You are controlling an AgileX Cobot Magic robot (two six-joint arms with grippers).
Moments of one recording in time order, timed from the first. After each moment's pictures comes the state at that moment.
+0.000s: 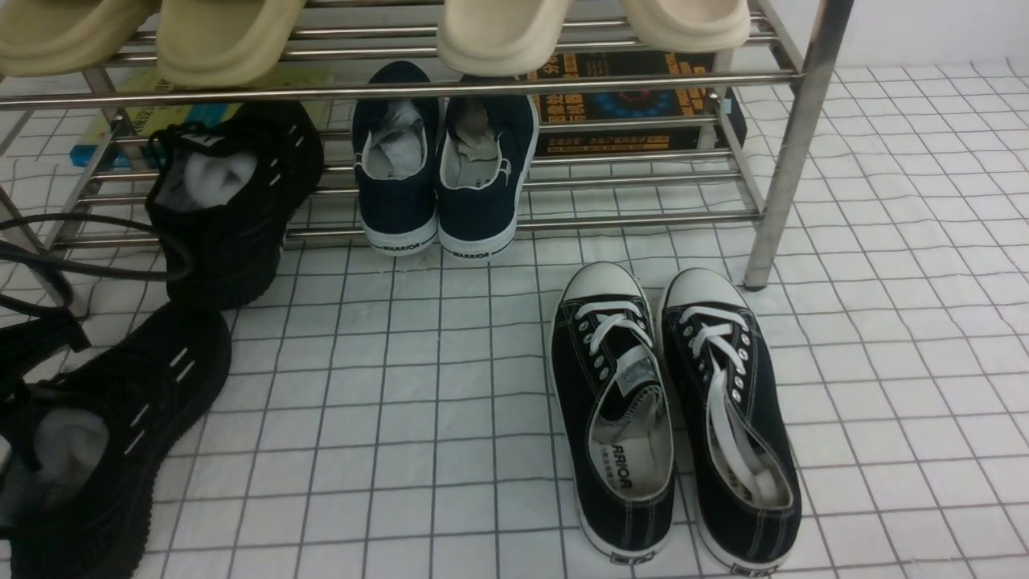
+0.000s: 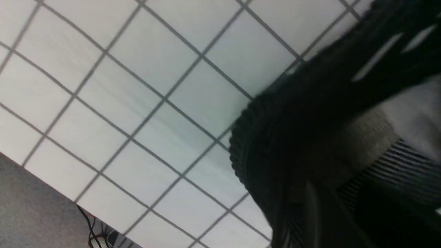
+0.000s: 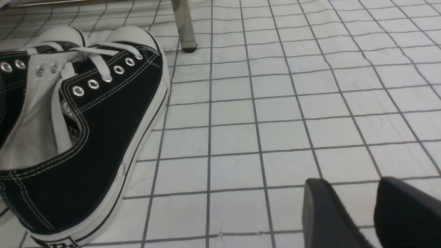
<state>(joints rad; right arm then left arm) 0.07 -0.01 0.01 -0.04 0.39 0.17 0.19 1.50 -1.07 0.06 1.16 -0.53</state>
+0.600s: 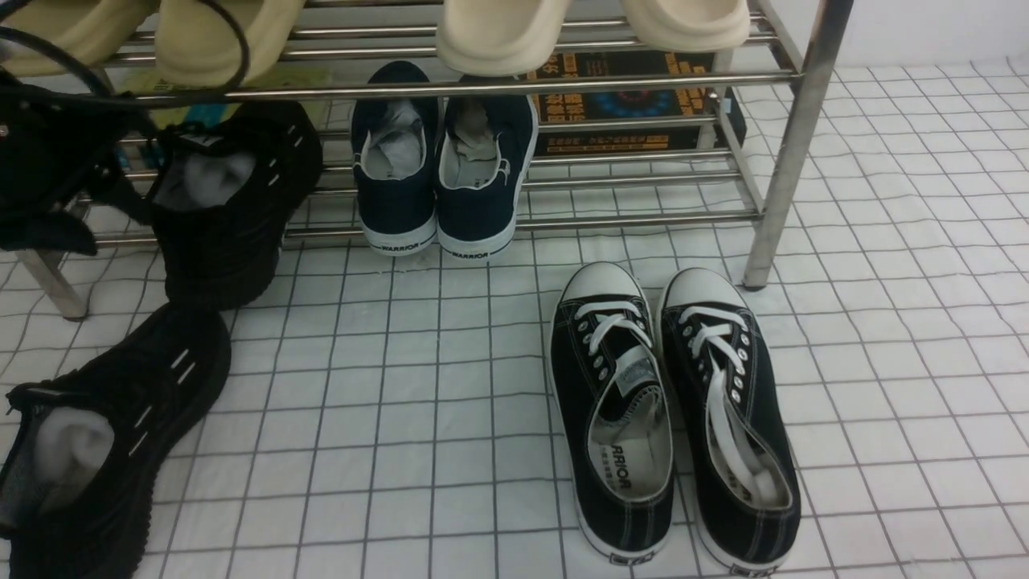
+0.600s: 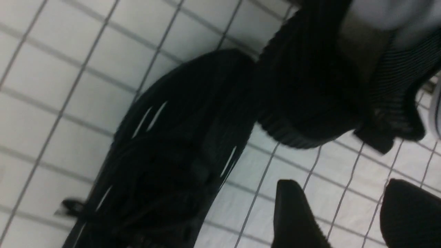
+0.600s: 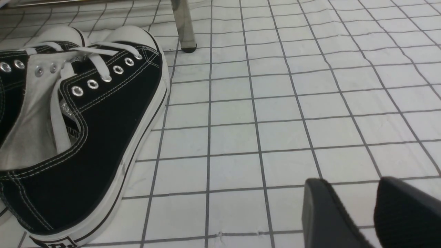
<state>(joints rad) 0.07 -0.01 0.01 -0.04 0.39 0.17 0.09 1.58 -1.39 -0.15 0.93 -0.30</state>
